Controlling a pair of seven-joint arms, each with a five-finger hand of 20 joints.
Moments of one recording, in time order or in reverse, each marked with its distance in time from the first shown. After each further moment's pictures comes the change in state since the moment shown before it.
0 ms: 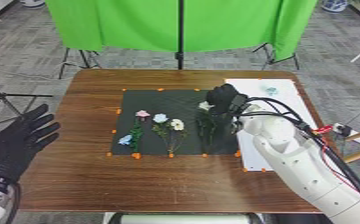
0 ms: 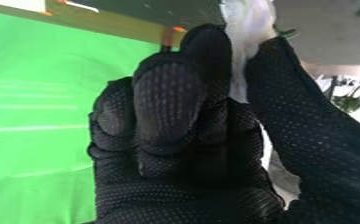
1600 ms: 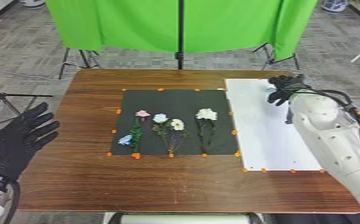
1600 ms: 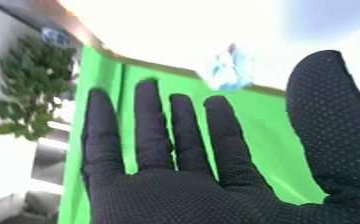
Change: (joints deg) left arm -0.4 0.3 -0.2 0.2 0.1 -0.4 -0.1; right arm 5.7 4.1 9.9 13.4 3.9 -15.8 17.4
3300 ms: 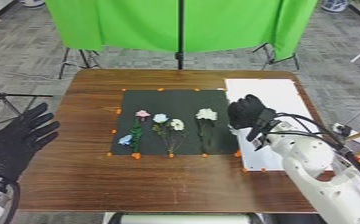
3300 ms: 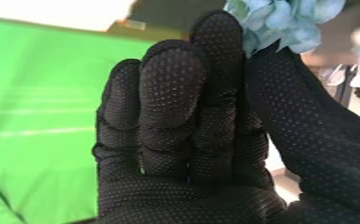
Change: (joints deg) left arm 0.2 -0.2 0.0 0.1 -0.1 -0.4 0.4; right arm -24.6 3.9 4.3 -28.9 -0.6 15.0 -17.1
